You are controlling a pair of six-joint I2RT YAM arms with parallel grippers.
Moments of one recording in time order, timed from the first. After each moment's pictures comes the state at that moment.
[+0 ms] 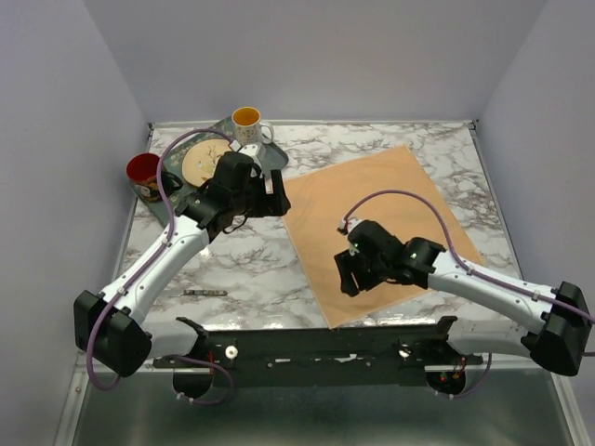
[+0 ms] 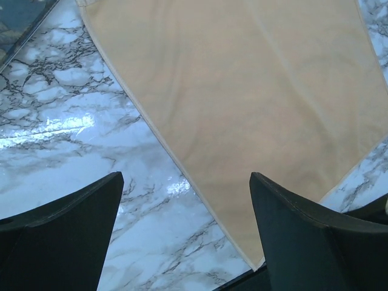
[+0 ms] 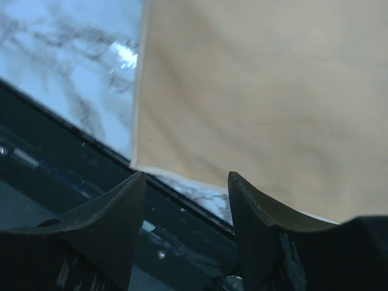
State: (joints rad) left arm -0.51 1.25 1.15 -0.54 0.06 -0.46; right arm 0.84 1.15 0.86 -0.72 0.02 0.39
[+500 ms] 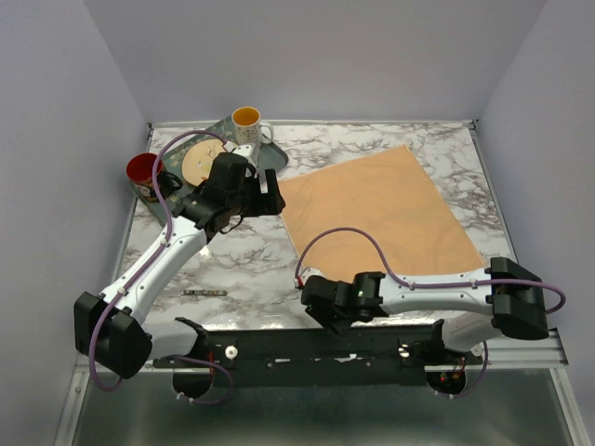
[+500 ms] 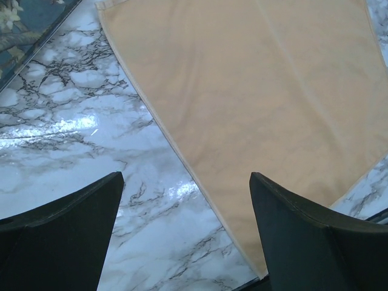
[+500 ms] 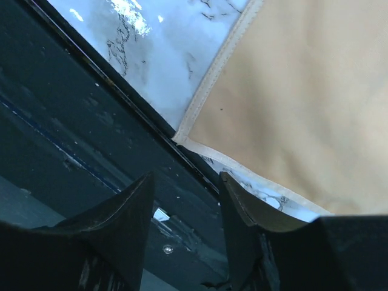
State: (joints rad) left arm -0.46 1.24 1.12 -0.51 0.06 -0.46; right arm 1.34 1.43 0.89 -0.70 0.15 0.43
